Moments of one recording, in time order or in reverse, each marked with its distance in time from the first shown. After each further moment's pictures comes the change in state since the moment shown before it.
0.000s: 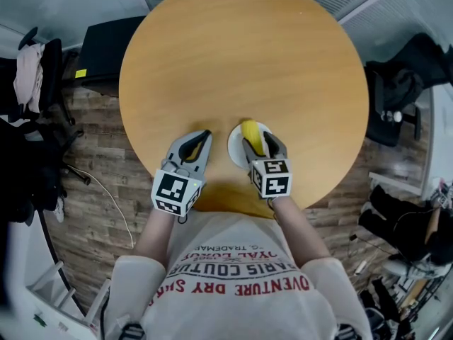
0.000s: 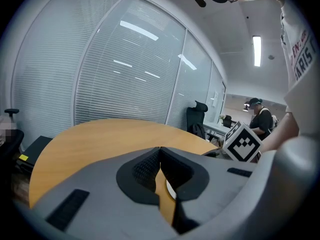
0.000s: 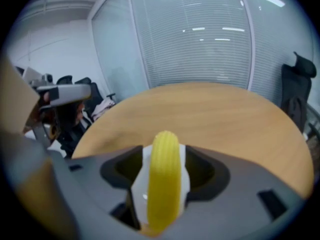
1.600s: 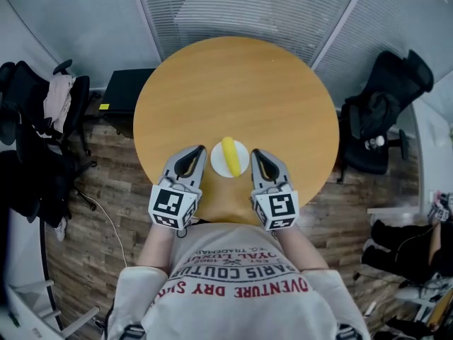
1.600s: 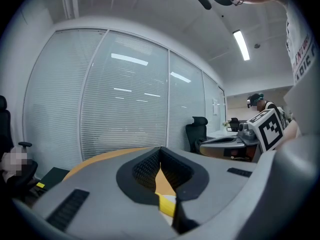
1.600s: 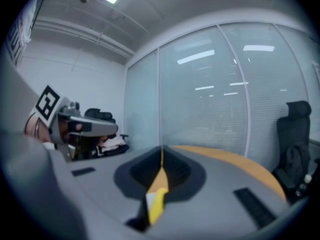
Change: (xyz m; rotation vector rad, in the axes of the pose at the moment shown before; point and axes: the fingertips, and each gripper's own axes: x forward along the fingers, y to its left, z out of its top) left arm -0.075 -0.121 0.109 0.160 -0.220 0.119; right arm -0.228 0.011 0.102 -0.200 -0.630 0.075
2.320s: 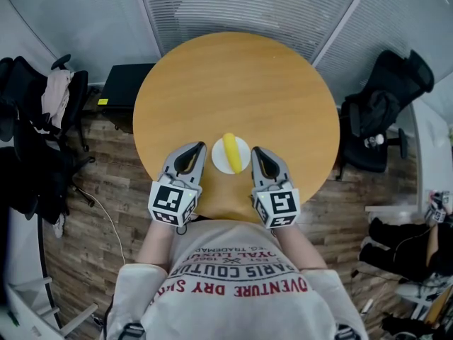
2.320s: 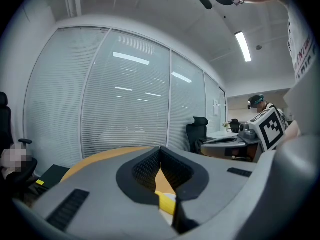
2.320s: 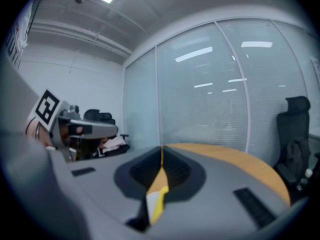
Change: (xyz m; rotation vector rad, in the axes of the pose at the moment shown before) left arm -0.002 0.009 -0.006 -0.018 0.001 -0.001; right arm 0.003 0.006 -0.004 0.032 0.017 -0.003
